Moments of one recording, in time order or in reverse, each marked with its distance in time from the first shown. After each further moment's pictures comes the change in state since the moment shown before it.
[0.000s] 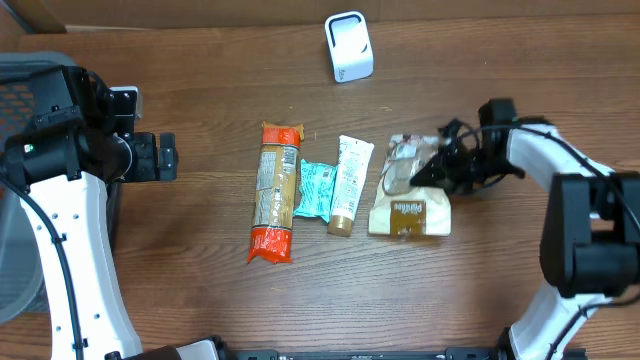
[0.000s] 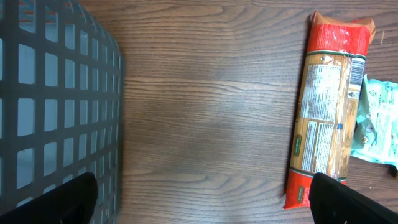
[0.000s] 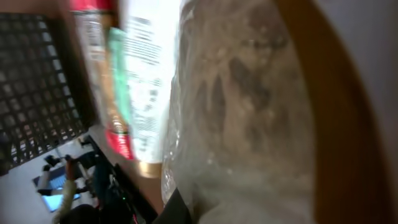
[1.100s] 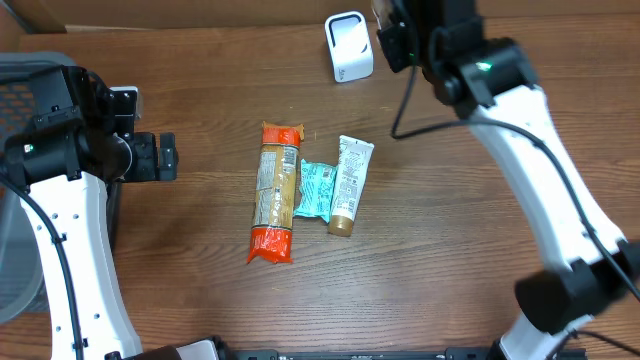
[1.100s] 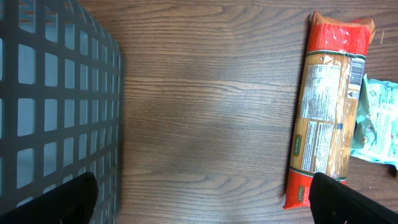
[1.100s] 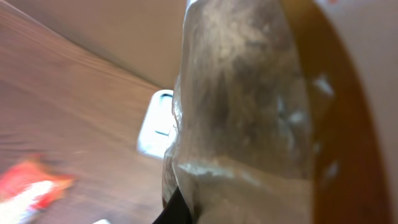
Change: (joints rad) left arm 0.000 0.000 0.000 0.000 0.000 0.000; right arm 0.399 -0.072 0.737 0.174 1.036 -0.286
